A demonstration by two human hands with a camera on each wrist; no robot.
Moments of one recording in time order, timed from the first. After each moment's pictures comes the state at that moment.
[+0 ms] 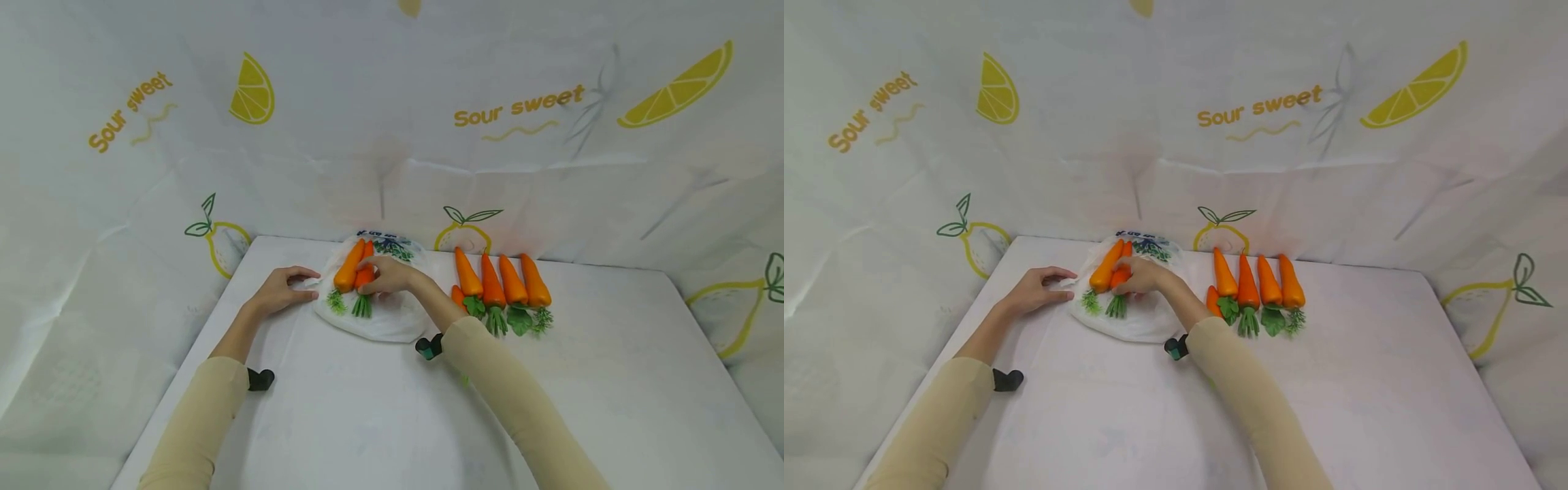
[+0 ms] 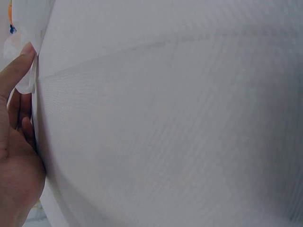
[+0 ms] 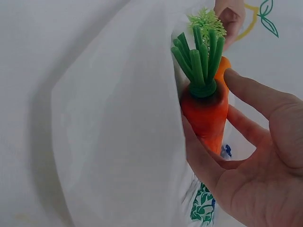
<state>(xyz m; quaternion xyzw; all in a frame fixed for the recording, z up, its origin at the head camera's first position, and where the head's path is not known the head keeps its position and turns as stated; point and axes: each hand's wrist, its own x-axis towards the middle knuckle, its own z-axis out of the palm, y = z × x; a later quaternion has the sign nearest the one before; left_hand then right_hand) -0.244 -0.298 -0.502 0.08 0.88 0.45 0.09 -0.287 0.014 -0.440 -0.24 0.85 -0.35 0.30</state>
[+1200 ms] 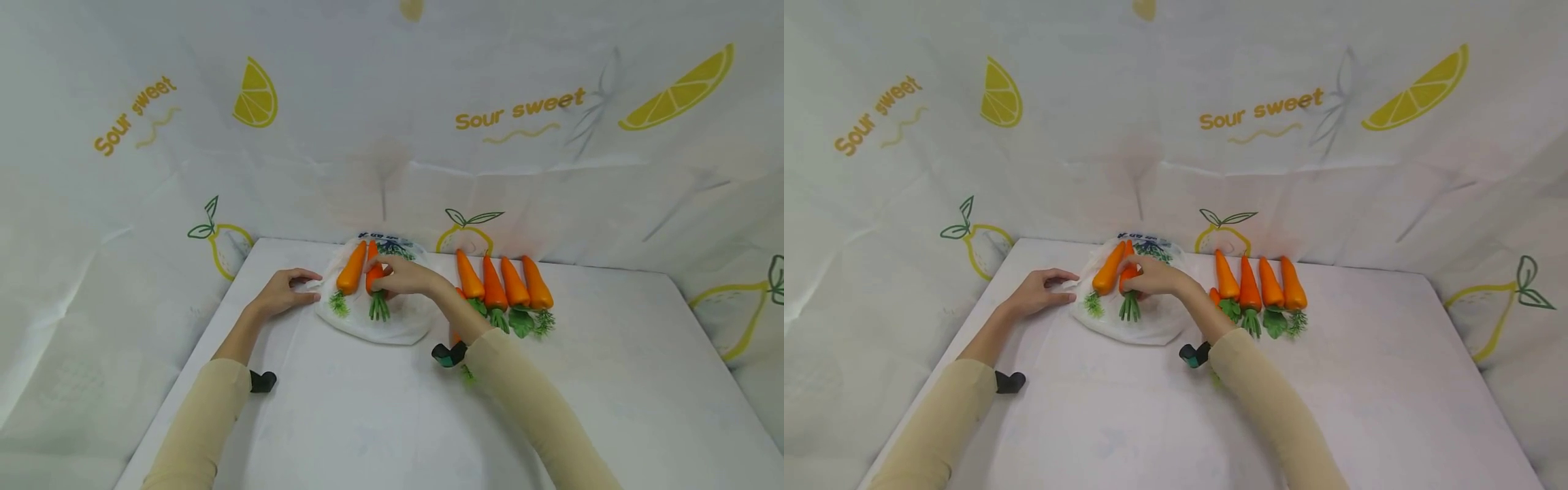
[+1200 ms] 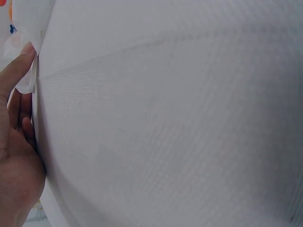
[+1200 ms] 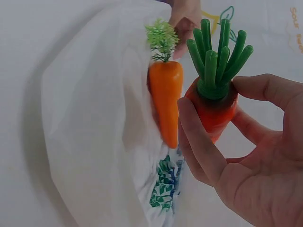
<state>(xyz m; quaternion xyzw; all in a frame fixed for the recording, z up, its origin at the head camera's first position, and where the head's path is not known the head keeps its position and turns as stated) -0.240 -0.297 -0.499 0.08 0.89 0.45 0.08 -0.266 0.037 -0.414 -0.24 0.82 -0.43 0.30</state>
